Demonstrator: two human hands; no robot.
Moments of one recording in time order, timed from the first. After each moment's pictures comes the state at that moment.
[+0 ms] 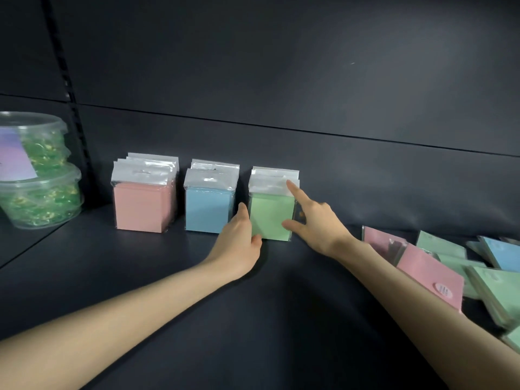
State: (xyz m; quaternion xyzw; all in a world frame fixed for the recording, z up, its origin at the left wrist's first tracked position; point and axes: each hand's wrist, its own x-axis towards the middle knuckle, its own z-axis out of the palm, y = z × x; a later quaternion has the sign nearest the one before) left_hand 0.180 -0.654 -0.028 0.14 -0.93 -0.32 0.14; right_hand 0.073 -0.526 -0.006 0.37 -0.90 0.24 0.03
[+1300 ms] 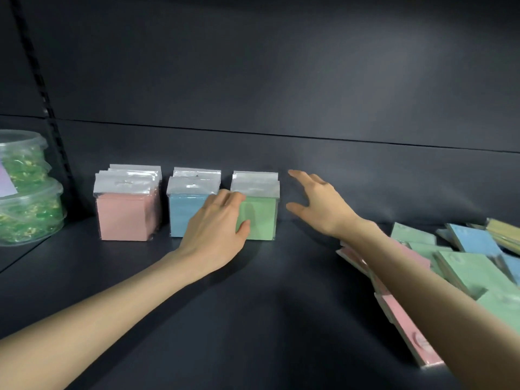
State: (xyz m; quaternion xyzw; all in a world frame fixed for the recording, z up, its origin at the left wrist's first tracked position) left_hand 0.192 -0.659 -0.002 0.08 -0.95 -0.13 0.26; right_hand 0.068 -0.494 0.026 0.35 -0.91 0.22 0.11
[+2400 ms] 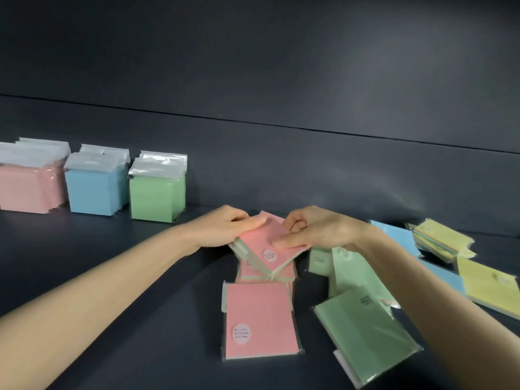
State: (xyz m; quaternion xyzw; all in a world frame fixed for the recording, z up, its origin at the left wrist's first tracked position) left_hand 0.094 -0.487 -0.011 0.09 -0.90 -0.43 0.02; right_hand 0.005 -0.303 0.019 0.35 -0.85 0.30 -0.25
